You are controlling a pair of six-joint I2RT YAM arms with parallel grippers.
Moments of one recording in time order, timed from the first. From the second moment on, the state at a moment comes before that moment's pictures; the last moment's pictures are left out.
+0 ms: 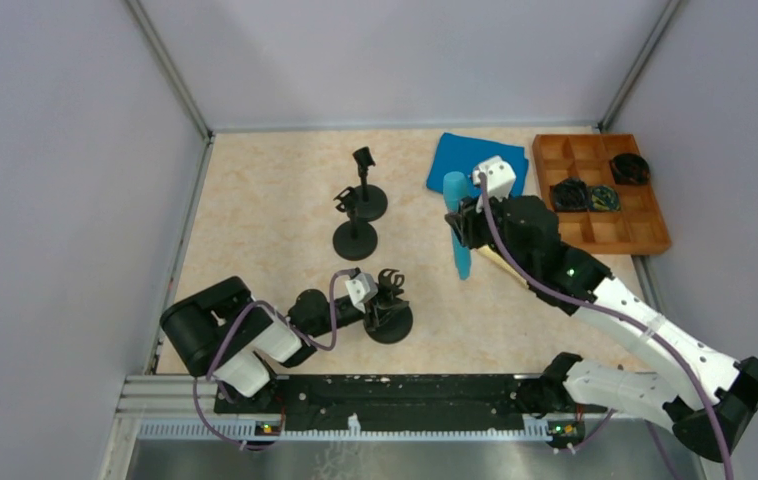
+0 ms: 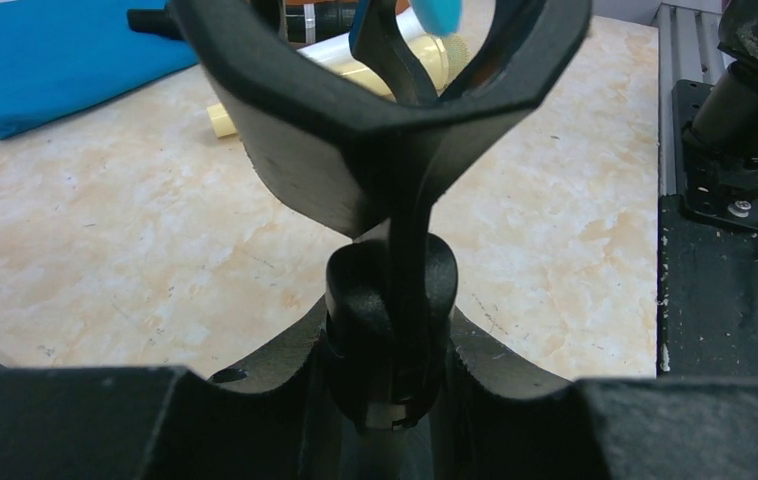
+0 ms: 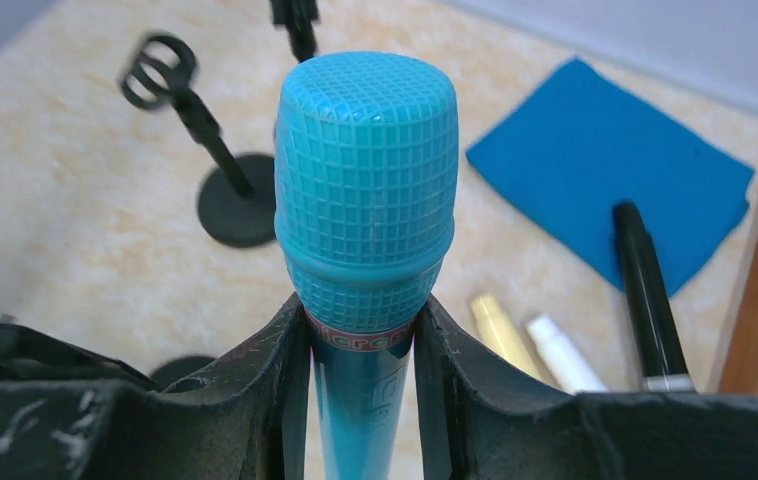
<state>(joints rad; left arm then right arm) -0.86 1.54 0.12 1.46 0.33 -0.06 0.77 0.98 0.97 -0.33 0.28 0.09</state>
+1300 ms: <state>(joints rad) -0.85 1.59 0.11 1.52 0.39 -0.09 0.90 0.99 0.78 0.36 -0.16 -0.27</state>
